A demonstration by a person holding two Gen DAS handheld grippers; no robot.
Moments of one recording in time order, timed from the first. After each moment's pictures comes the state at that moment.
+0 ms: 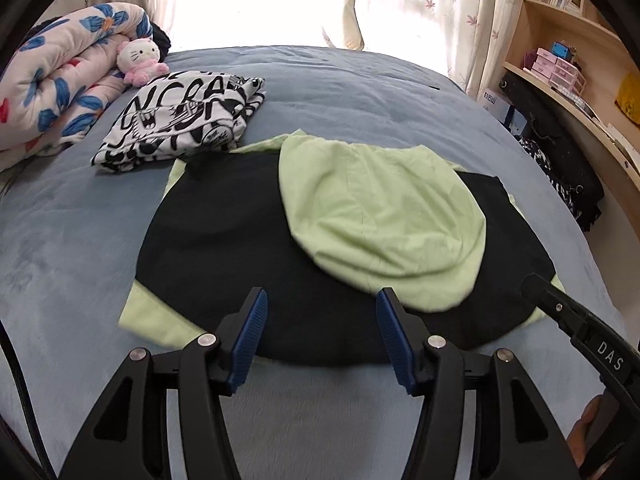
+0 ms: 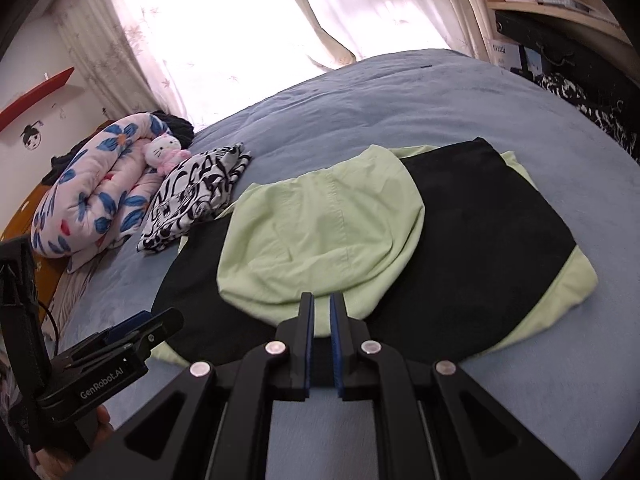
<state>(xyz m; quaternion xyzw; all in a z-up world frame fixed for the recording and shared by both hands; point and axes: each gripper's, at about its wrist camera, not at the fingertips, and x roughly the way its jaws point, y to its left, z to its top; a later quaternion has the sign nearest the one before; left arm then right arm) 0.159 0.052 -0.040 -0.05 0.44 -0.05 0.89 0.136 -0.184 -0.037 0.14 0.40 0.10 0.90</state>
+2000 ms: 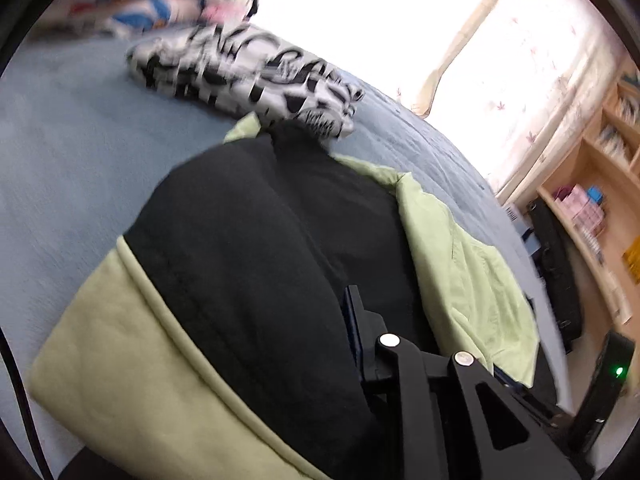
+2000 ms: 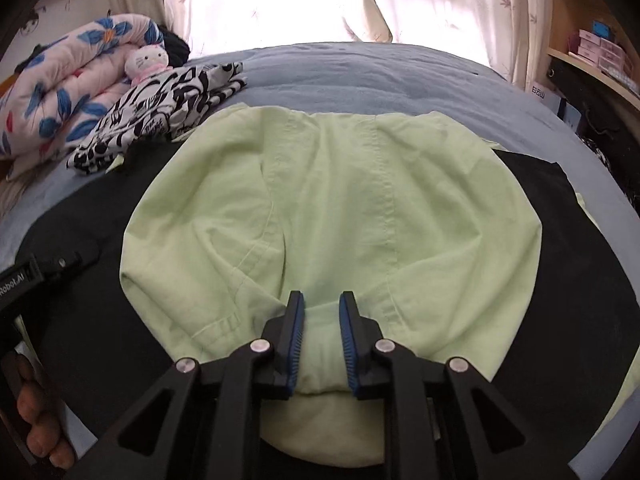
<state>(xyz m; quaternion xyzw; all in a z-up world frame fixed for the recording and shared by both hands) 0.233 0.159 -0.150 -0.25 0.34 0.00 0.90 0.241 -0.097 -0.139 -0.02 0.44 0.08 0.90</state>
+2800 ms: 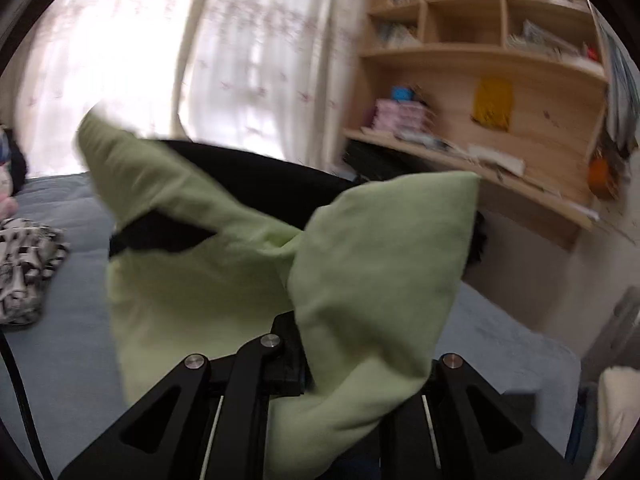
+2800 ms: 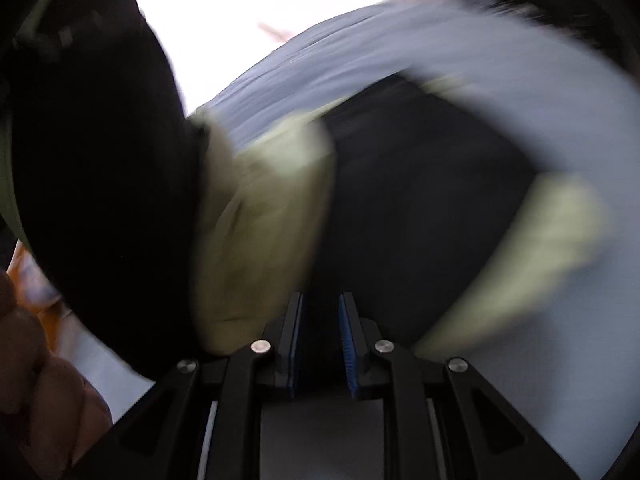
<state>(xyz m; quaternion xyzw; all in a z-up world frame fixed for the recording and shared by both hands) 0.237 -0.169 -0.013 -0.02 0.24 -0.29 0.93 0.157 -0.308 -0.114 0.24 0.44 -0.01 0.87</state>
